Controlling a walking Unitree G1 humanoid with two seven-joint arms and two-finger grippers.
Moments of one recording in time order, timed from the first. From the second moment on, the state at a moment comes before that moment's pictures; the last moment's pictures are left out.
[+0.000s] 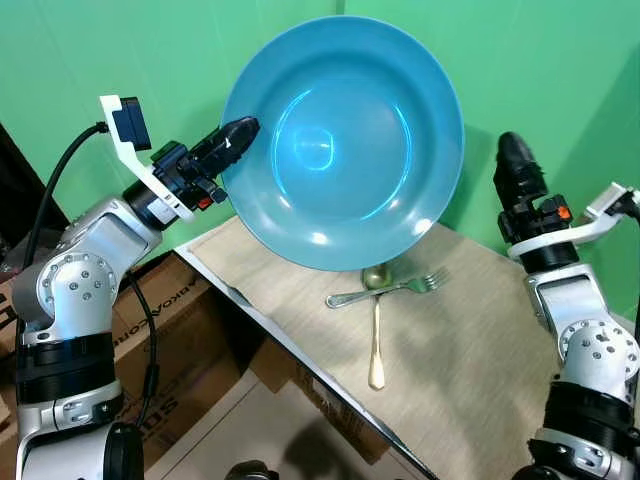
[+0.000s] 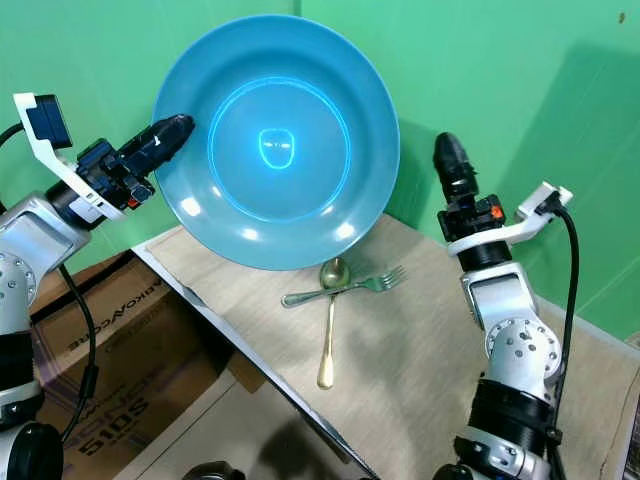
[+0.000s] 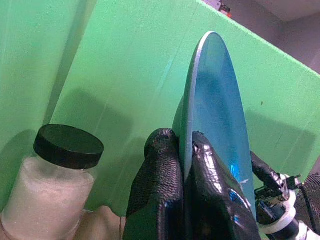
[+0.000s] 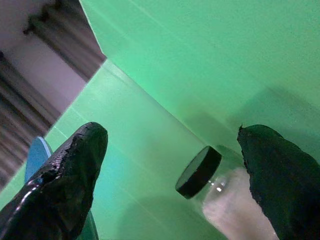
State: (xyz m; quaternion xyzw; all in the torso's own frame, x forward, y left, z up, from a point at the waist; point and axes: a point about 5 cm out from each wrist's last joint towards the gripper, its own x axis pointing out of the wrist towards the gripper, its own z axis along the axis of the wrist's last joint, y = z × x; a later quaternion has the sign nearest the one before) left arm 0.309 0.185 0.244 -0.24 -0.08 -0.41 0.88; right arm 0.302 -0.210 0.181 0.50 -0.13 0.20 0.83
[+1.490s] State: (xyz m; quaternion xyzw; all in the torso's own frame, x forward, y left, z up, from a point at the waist) left arm 0.315 0.176 0.234 -0.25 -0.07 -0.41 0.88; right arm 0.292 -0.150 0.163 0.31 0.01 0.32 0.90
